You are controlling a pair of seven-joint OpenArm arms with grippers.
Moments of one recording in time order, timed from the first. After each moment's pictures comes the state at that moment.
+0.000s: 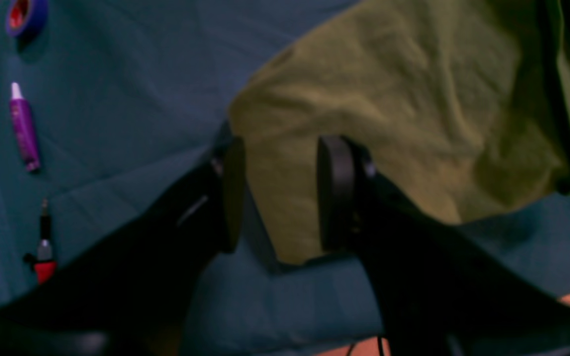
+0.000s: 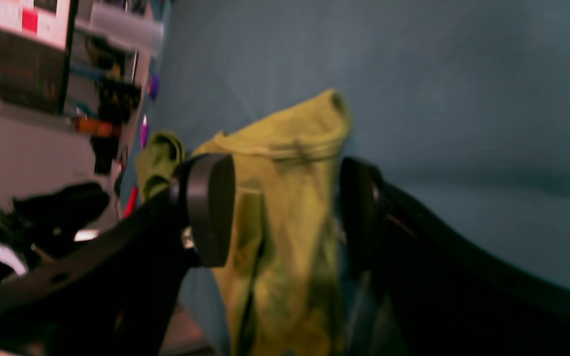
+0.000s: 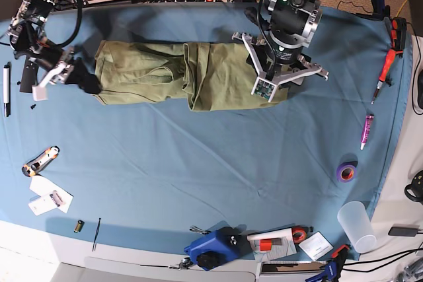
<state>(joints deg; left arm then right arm) 16.9 -3.6 23.5 127.0 16.7 -1.8 65.8 -4.9 24.8 35.0 69.5 81.2 39.8 -78.0</state>
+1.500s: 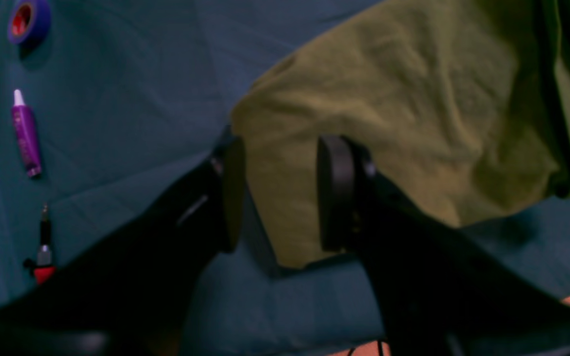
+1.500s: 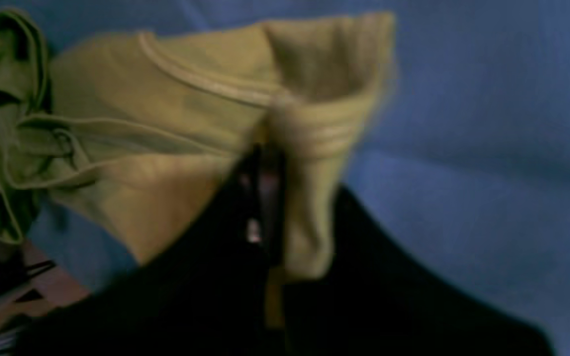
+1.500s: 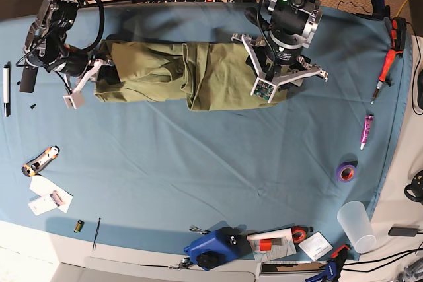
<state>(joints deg) 16.9 -3.5 23.5 126.9 16.7 -1.8 65.1 -5.4 18.1 30.7 86.1 50.4 37.1 -77.2</state>
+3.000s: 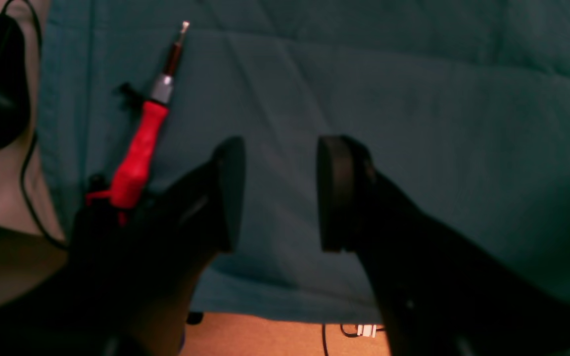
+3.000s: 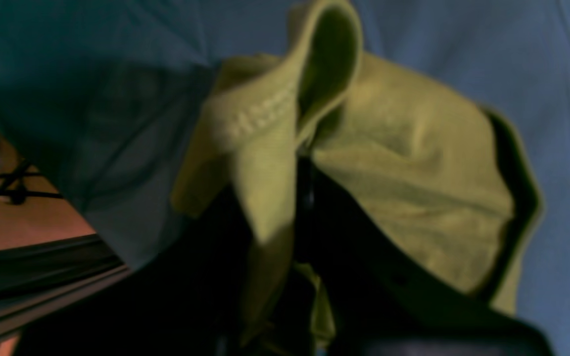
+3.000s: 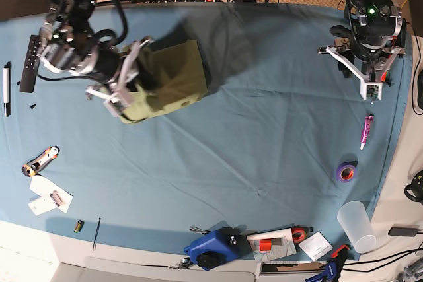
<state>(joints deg) 20.9 -3.1 -20.3 126.9 -6.7 -9.8 67.2 -10.4 17.0 10.2 120.1 40.3 37.5 -75.6</state>
